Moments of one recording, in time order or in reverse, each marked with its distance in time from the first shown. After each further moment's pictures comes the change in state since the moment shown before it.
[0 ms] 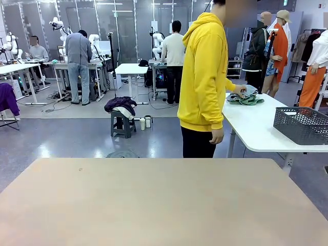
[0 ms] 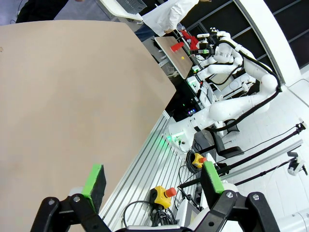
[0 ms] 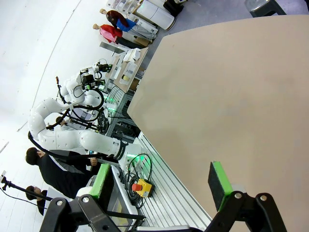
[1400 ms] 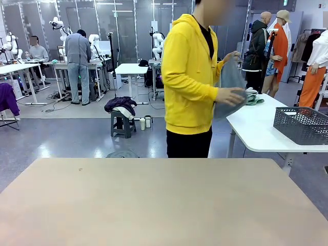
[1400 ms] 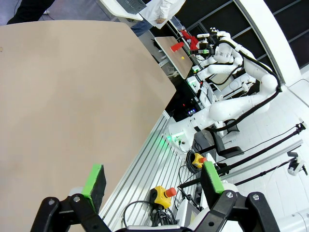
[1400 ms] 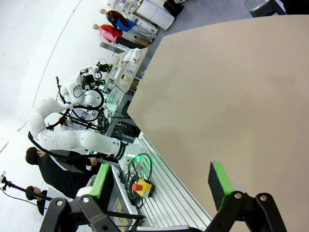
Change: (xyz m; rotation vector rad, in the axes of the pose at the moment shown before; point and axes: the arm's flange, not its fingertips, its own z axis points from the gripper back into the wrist) left arm 0.000 0.000 0.000 0.000 0.000 0.000; right arm 0.000 0.000 0.000 0.000 0.000 0.000
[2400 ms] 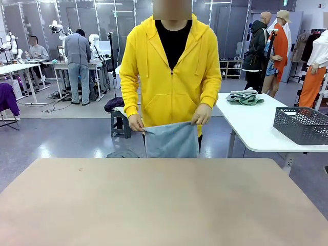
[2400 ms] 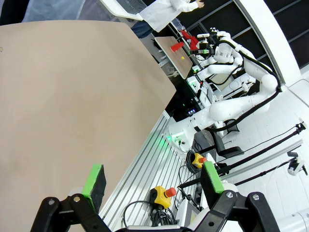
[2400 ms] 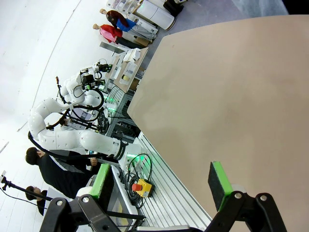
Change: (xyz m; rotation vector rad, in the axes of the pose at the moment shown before) left arm 0.000 0.000 0.000 0.000 0.000 0.000; right arm 0.000 0.000 0.000 0.000 0.000 0.000
